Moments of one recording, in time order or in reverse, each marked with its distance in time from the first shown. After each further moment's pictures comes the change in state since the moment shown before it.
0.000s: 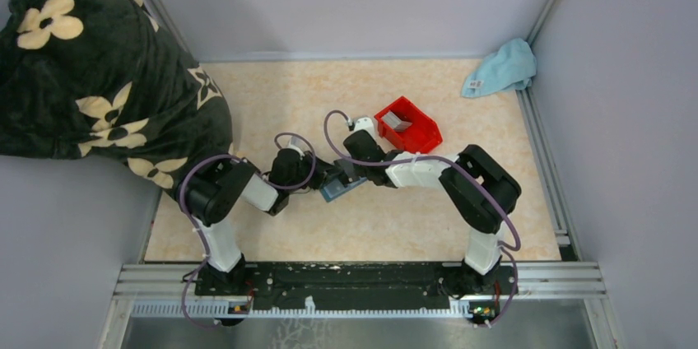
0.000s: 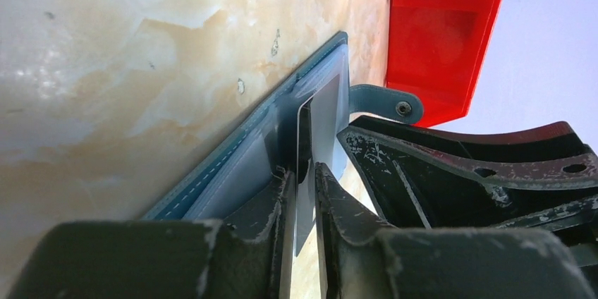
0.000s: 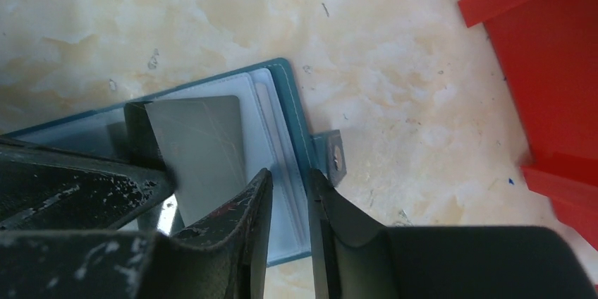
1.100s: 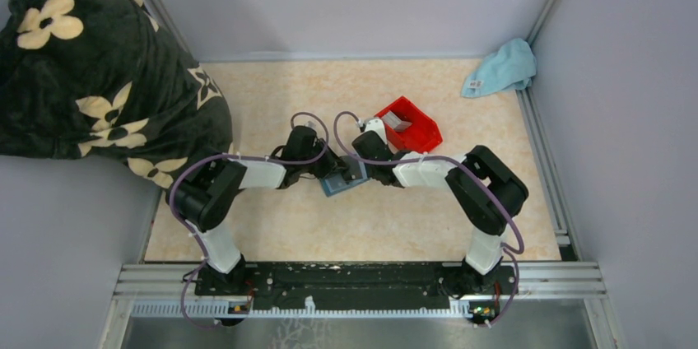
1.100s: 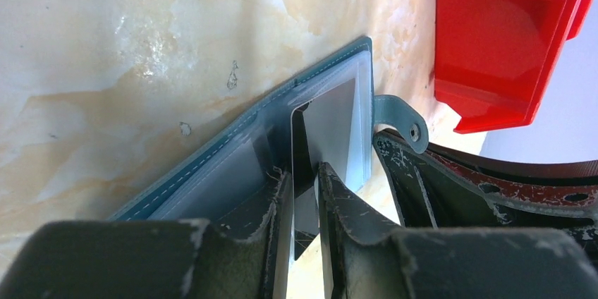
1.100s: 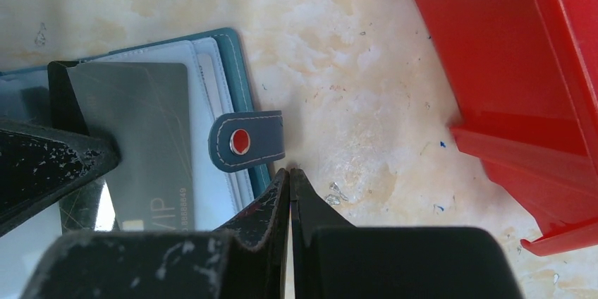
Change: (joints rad) left arm -0.023 -0.061 0.298 -0.606 -0.004 0.203; right arm -0.040 -0.043 -0.052 -0.071 0.053 -0.010
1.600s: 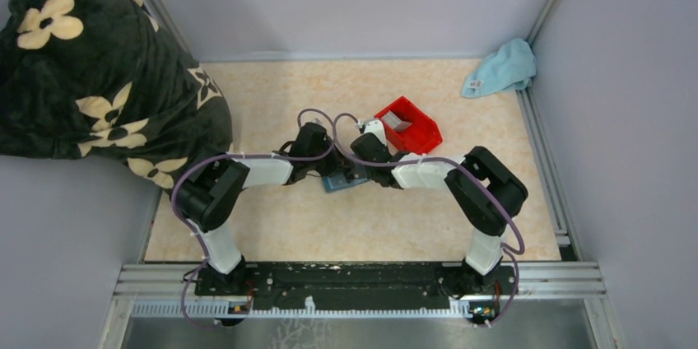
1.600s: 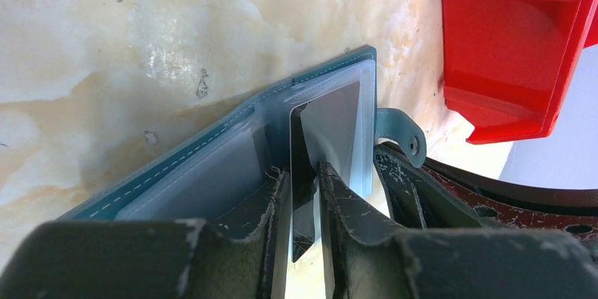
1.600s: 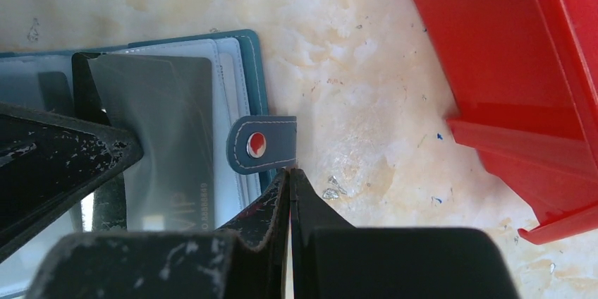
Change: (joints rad) left arm -0.051 0.014 0.091 -0.125 -0.073 0.026; right arm 0.016 0.000 0.000 -0.007 0.014 0.012
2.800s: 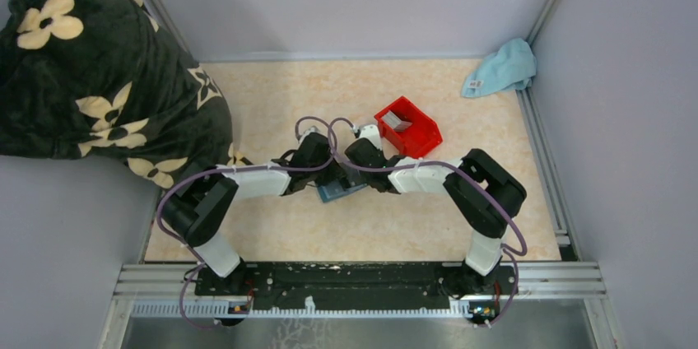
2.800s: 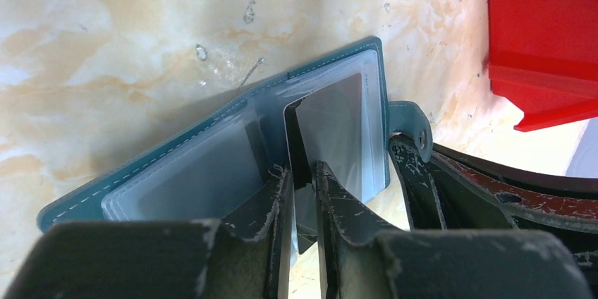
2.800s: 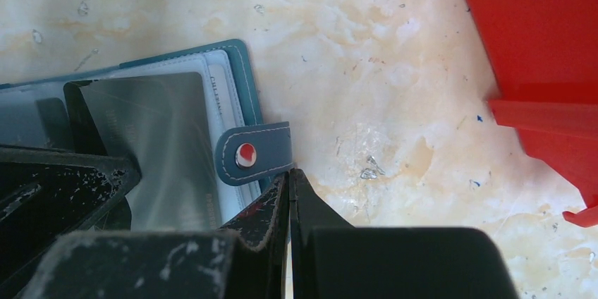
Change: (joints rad) left arm -0.089 -0.114 -0.056 -0.112 -0.190 0.007; right arm 0.056 -0.004 -0.006 -0.010 0.022 0.049
